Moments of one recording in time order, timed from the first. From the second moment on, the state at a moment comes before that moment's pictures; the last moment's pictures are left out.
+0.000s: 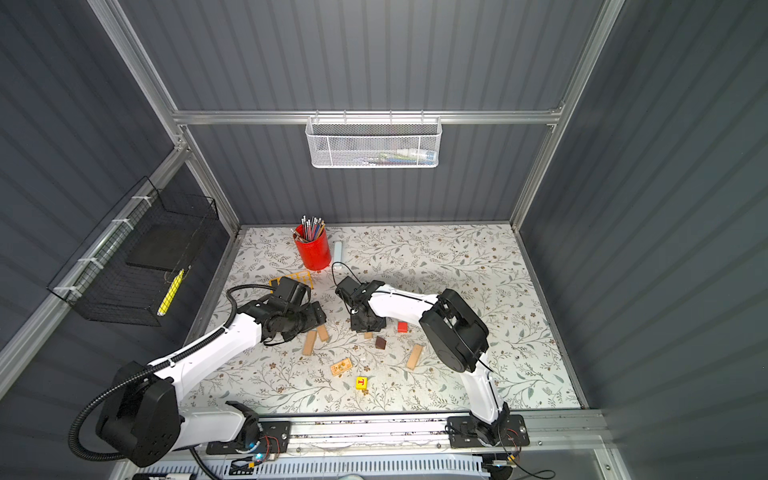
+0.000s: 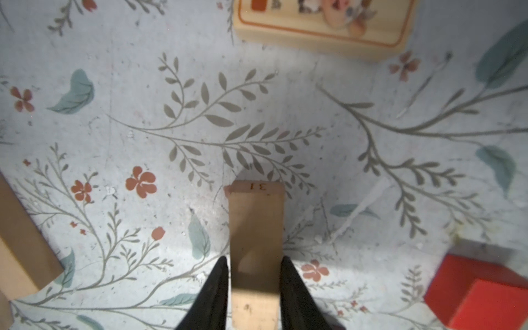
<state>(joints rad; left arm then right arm) -0.50 1.32 0.84 -0.60 -0.01 -0.82 0.88 2.06 1.48 -0.77 0.09 0.75</state>
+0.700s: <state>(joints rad) -0.57 1.50 0.97 -0.71 0.01 -0.86 0.80 1.64 1.26 -0.69 -0.06 0.60</state>
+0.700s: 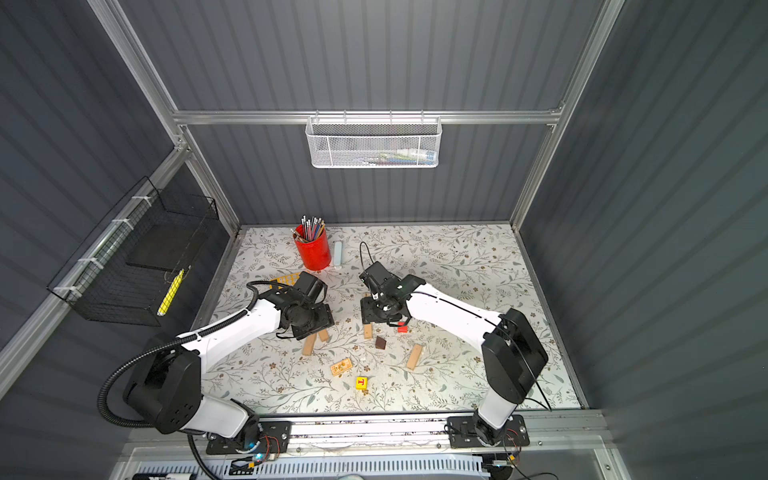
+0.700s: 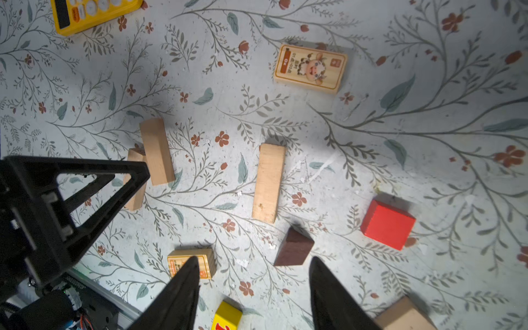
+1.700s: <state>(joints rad) -0.58 1.81 1.17 -0.78 -0.17 -0.84 0.76 1.58 1.18 -0.55 -0.18 0.55</state>
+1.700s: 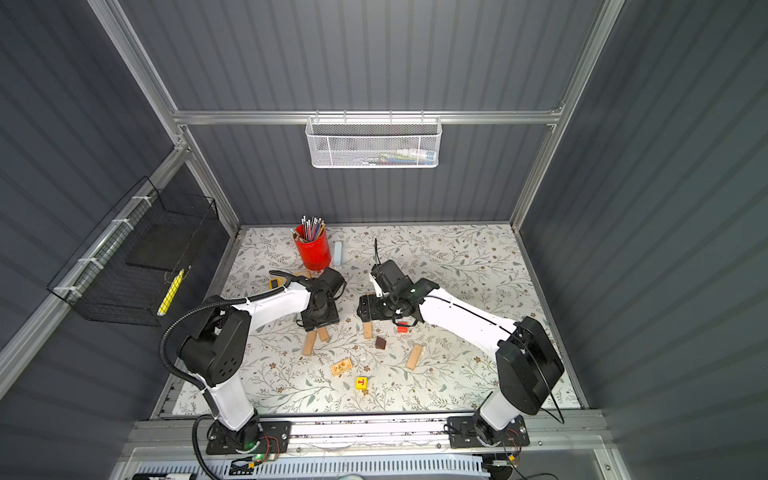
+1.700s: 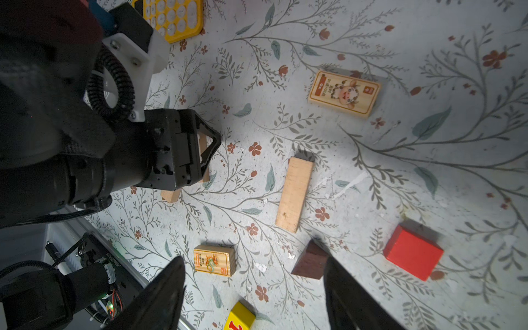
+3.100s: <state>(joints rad) -0.68 1.97 1.35 -0.66 -0.01 -0.76 0.64 1.58 1.04 -0.45 -0.24 0.67</state>
